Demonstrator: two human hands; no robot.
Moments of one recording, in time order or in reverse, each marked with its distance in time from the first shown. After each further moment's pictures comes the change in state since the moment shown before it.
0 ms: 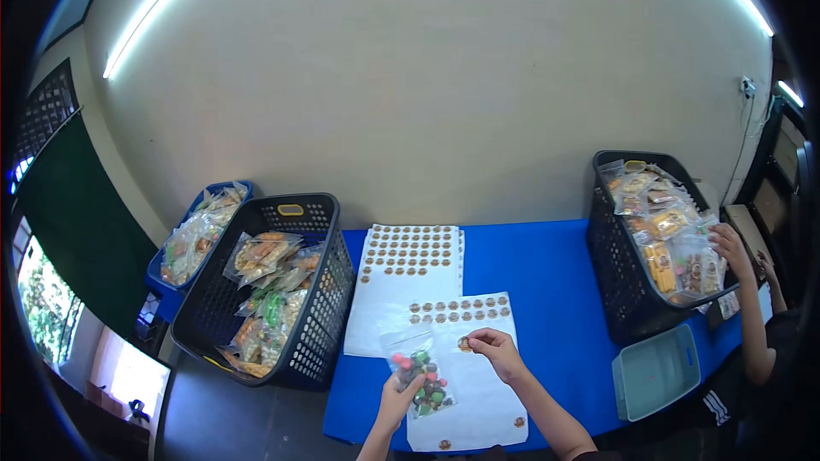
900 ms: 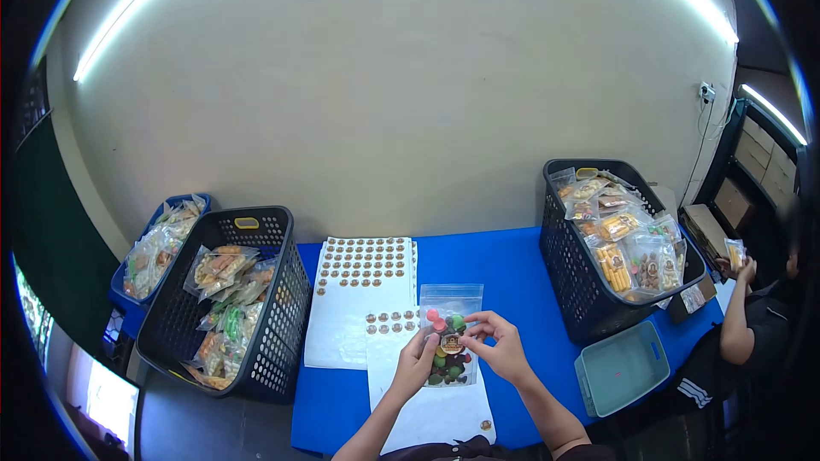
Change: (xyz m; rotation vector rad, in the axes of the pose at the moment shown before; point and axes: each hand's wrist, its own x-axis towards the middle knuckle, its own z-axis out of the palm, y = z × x) left_hand 0.049 0.033 0.100 0.097 -0.296 0.242; right_hand -0.045 -0.111 -0.006 -0.512 0.151 -0.291
